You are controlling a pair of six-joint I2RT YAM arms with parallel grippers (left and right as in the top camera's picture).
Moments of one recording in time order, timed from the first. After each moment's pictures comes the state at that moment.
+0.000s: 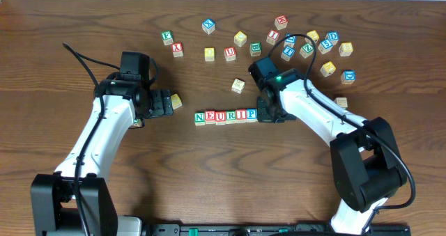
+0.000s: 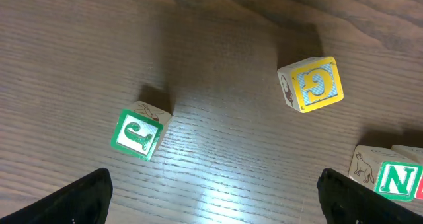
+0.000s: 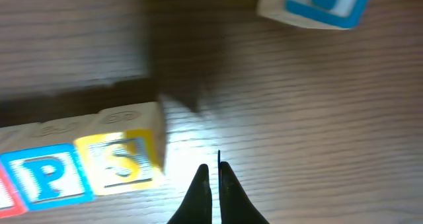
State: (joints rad) left arm -0.08 1.57 1.08 -0.80 -0.05 -0.25; right arm 0.48 1.91 1.30 -0.89 0.15 0.53
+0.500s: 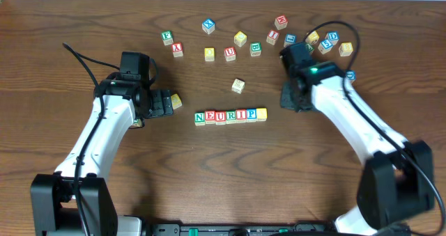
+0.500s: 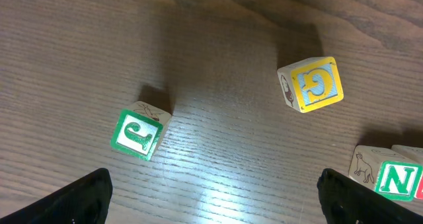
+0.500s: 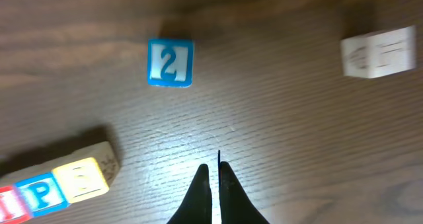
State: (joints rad) left arm -0.08 1.57 1.08 -0.80 -0.05 -0.25; right arm 0.33 1.73 1.30 -0.92 0.19 0.53
